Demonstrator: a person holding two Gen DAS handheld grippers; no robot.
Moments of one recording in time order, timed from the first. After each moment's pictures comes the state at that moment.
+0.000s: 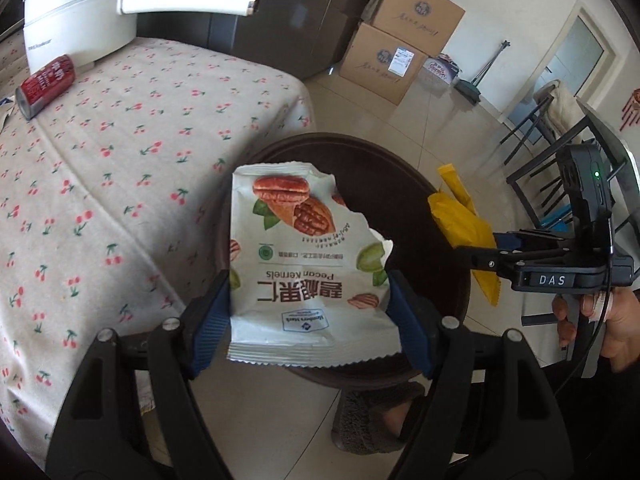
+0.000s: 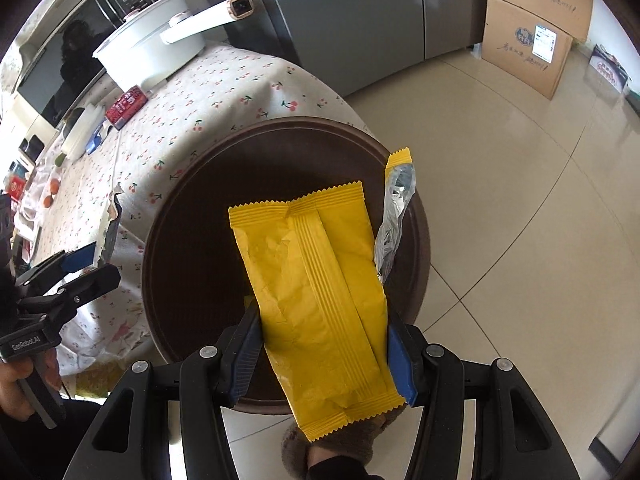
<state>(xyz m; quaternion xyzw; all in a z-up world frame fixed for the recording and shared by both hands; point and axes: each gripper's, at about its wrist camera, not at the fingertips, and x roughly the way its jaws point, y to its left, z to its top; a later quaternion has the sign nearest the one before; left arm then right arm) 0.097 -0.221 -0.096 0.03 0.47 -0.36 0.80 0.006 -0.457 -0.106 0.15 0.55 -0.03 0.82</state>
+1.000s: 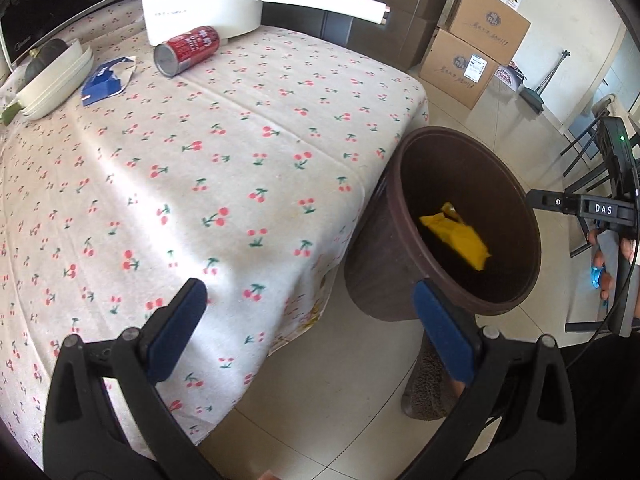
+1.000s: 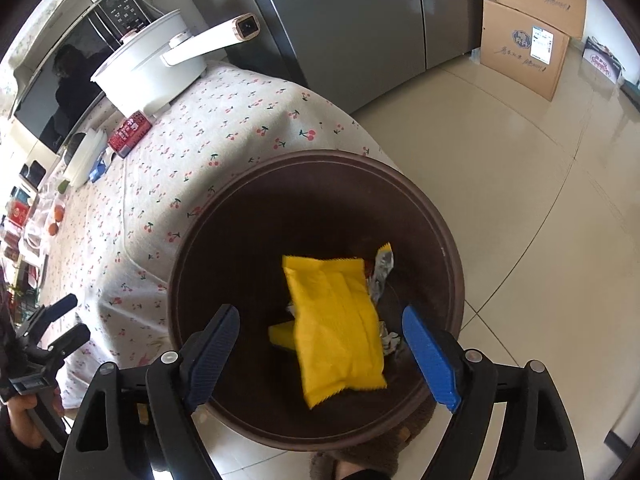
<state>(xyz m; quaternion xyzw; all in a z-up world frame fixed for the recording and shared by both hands) 0.095 -0.094 -0.087 0.05 0.50 -0.24 0.83 0.037 -0.430 -0.091 0.17 0.53 -0.03 0.83</state>
